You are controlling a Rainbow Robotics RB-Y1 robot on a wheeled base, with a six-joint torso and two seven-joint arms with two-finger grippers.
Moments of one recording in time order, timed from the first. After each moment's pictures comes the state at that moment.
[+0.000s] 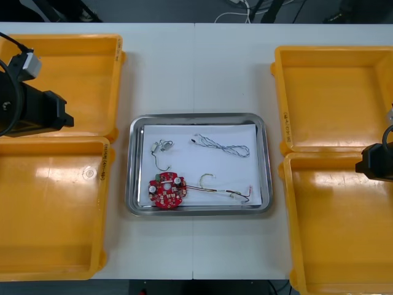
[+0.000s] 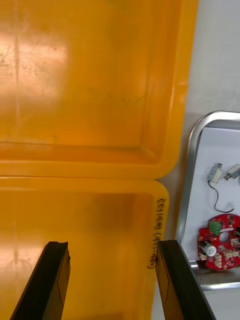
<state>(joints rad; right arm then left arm) -0.13 -0.74 -0.17 -2.12 -0.73 1.73 1.15 -0.45 0.63 0.18 -2.09 0.76 1.91 -1.12</state>
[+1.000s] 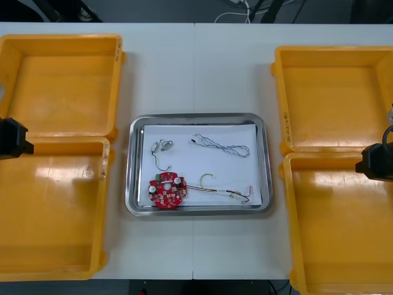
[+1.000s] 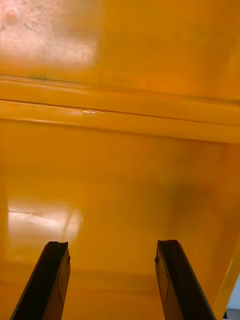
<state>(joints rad) -0.13 -0.74 -0.17 -2.12 -0.73 1.73 1.15 -0.28 0.82 0.22 -2.10 0.85 1.91 -1.12</state>
